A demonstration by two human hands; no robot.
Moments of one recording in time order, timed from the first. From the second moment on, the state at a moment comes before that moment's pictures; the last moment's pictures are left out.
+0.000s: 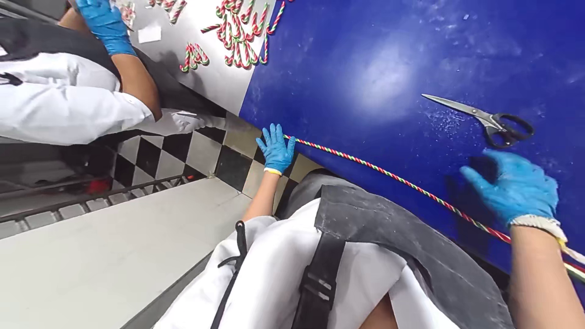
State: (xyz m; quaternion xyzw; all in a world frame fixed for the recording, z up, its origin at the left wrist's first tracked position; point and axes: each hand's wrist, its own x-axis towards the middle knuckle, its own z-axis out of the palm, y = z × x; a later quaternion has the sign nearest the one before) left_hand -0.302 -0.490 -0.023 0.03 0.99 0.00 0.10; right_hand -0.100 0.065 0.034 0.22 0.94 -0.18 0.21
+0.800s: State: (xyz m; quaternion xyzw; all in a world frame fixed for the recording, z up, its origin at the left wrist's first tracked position) left_hand -0.501 -0.482 0.017 0.12 0.83 0.49 0.24; right_hand -0.148 0.010 0.033 0.40 0.78 -0.42 0.24
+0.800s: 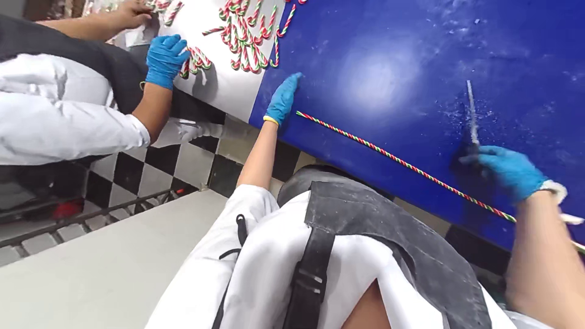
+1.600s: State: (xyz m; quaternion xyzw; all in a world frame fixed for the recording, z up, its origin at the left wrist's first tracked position) left_hand -0.446 -0.473 -0.013 0.49 0.83 0.15 0.20; right_hand -0.168 -0.343 -0.001 0.30 0.61 -0.70 0.22
